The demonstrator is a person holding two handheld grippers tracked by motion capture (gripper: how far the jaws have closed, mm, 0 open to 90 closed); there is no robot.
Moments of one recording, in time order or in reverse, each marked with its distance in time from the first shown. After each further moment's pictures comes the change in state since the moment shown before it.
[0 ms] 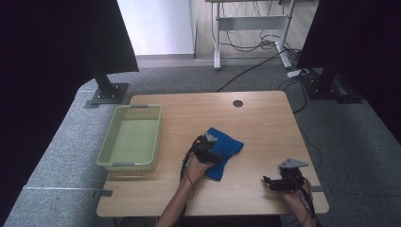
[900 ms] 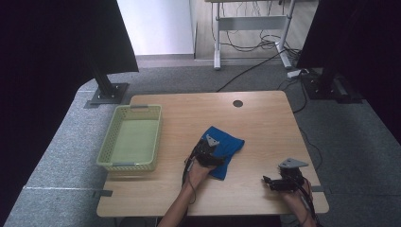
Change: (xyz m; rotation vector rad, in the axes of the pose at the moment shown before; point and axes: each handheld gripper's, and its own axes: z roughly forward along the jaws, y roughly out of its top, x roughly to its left) left arm -0.017 -0.006 -0.005 -0.037 0.012 -0.006; right arm 0.000 0.000 0.000 0.000 0.000 0.001
